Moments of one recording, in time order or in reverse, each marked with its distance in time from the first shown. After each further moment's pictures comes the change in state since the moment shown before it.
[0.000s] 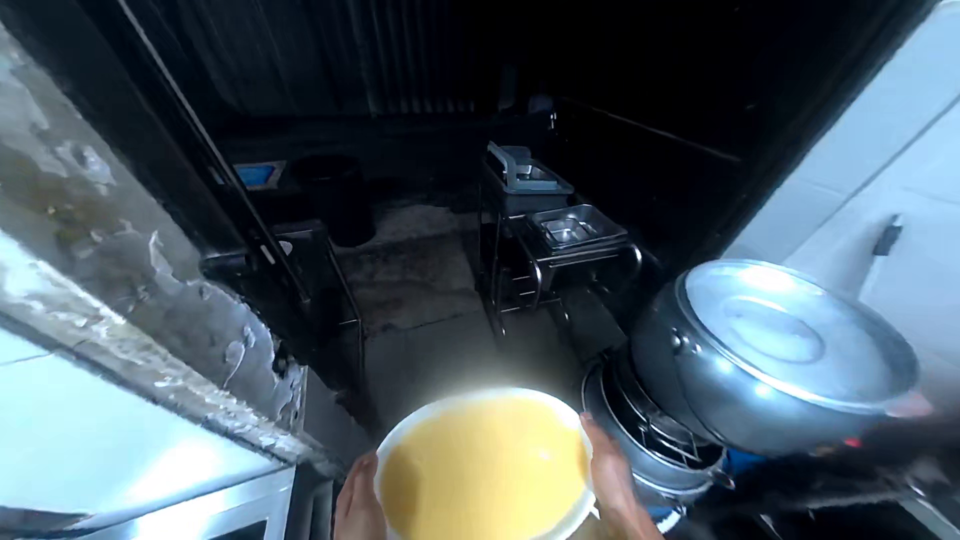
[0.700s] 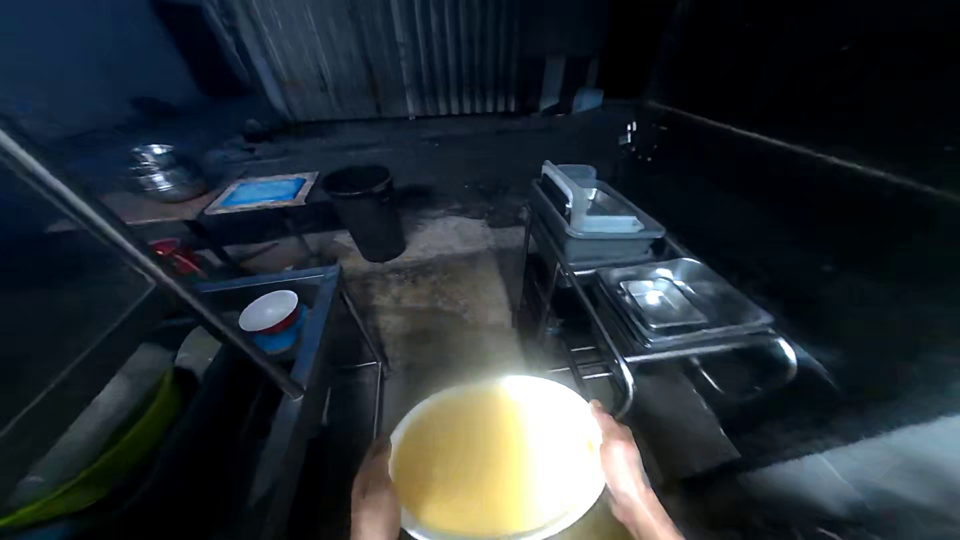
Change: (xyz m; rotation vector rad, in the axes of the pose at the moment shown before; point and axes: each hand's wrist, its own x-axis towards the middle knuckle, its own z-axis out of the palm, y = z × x) left_hand 0.322 0.083 0.143 0.045 0.106 -0.022; right_hand 0.306 -0.125 0.220 0.014 -0.112 0.020
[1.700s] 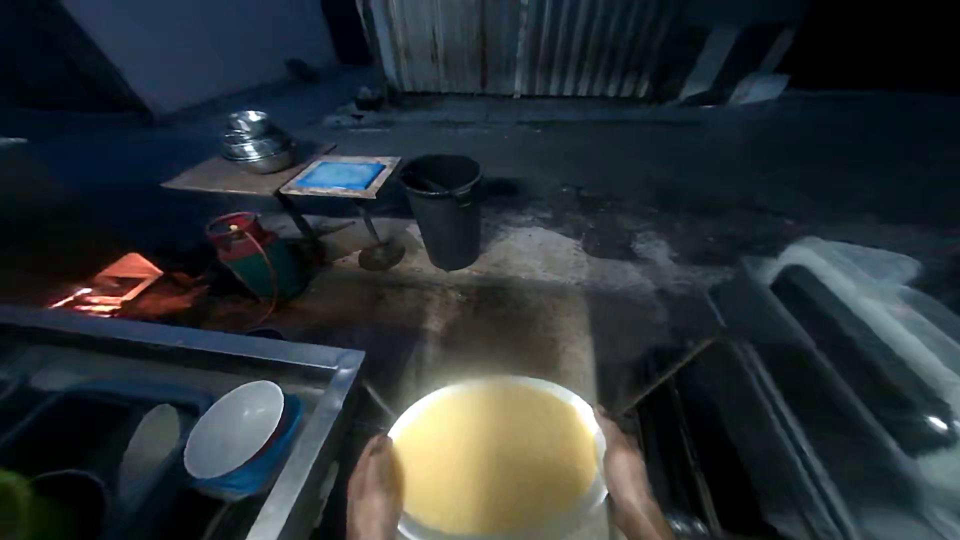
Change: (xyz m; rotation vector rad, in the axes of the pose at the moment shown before) left_hand 0.513 0.058 0.143 0.069 0.321 0.021; right_hand 0.436 -0.129 0.416 -0.146 -0.278 -0.044
